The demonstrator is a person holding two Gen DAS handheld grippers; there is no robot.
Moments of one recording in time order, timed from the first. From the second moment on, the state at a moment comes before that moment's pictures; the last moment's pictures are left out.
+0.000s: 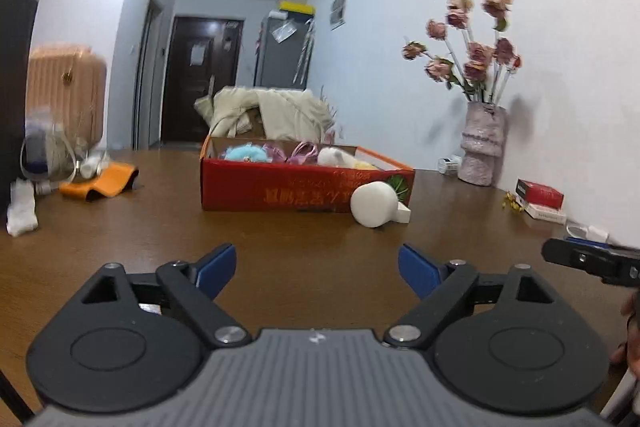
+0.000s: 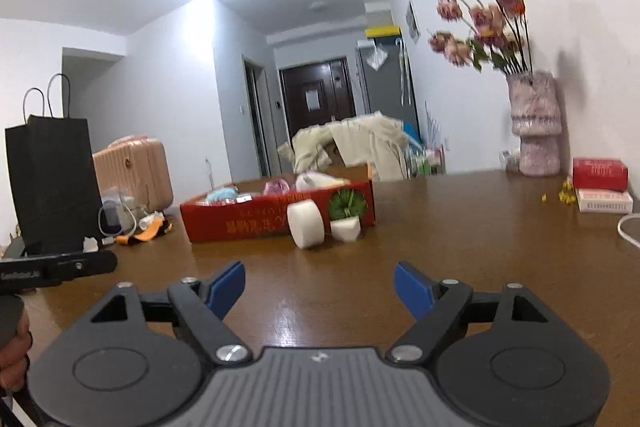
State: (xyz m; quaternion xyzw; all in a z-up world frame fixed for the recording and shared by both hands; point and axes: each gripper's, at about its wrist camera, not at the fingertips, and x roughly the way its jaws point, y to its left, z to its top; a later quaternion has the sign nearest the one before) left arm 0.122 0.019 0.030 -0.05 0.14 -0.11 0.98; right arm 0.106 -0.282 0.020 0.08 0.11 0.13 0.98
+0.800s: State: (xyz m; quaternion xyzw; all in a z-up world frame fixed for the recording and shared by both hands) left arm 0.244 -0.024 0.060 0.00 0.27 -0.20 0.94; right arm 0.224 -0.305 0.053 0.06 0.25 0.16 0.95
